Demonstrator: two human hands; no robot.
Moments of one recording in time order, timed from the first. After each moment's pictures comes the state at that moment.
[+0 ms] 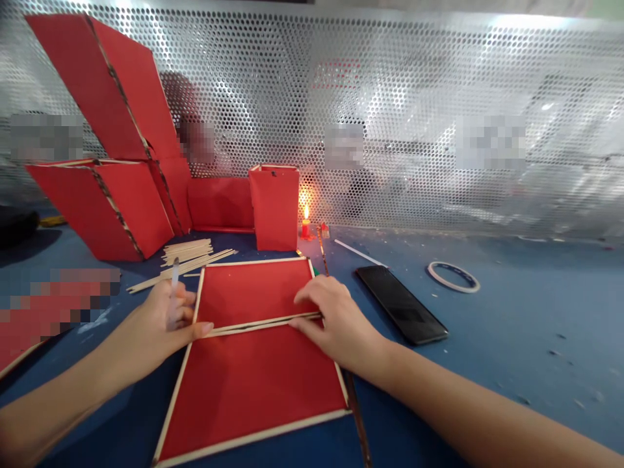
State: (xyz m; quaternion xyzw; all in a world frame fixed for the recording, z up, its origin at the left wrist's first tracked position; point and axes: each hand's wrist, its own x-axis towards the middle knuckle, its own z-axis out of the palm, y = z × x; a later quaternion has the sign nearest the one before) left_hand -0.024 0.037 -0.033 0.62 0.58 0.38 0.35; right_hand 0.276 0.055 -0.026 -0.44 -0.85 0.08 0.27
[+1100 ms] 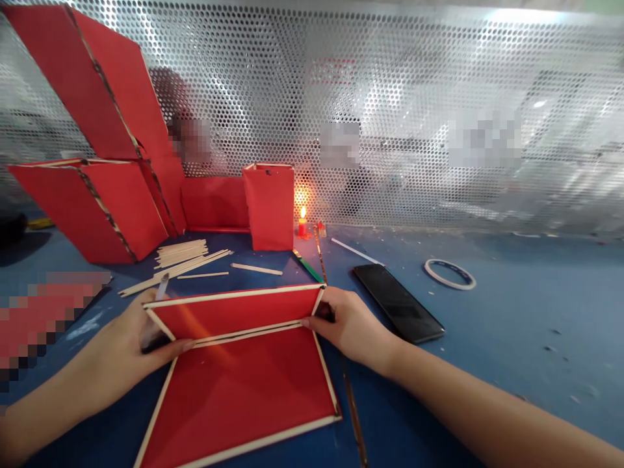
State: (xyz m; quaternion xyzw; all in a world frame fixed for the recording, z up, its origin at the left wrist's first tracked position) left_hand -0.044 0.028 -0.041 0.68 0.60 0.36 0.20; right_hand 0.286 0.058 -0.023 -0.47 -0.76 0.34 0.29
